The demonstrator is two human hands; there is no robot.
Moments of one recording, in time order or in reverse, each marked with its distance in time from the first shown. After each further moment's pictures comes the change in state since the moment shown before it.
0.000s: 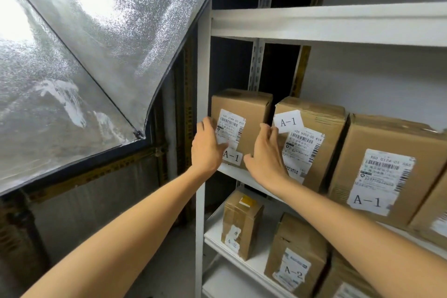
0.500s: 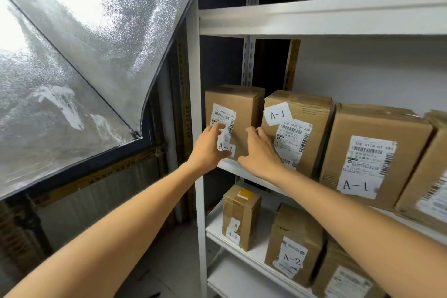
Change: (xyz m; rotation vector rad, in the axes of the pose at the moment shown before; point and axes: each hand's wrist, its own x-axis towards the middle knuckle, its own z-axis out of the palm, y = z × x) left_hand -0.012 0.007 -0.009 0.038 -0.312 0.142; right_hand 0.002 0.013 -0.006 -0.072 -0.217 -0.009
